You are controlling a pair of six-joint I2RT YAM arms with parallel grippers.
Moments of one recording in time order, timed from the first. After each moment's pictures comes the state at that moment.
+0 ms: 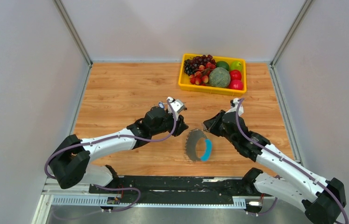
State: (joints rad) left arm -0.86 1.34 0.71 0.26 0.15 -0.18; right arm 0.74 0.88 0.65 -0.31 0.28 1.06
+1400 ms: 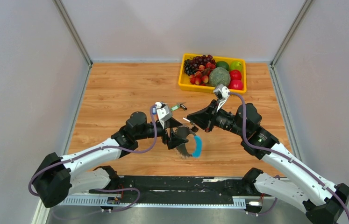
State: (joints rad) left arm -0.81 1.08 0.55 0.41 0.54 -0.21; right arm 0.75 0.85 0.81 0.01 -0.35 0.42
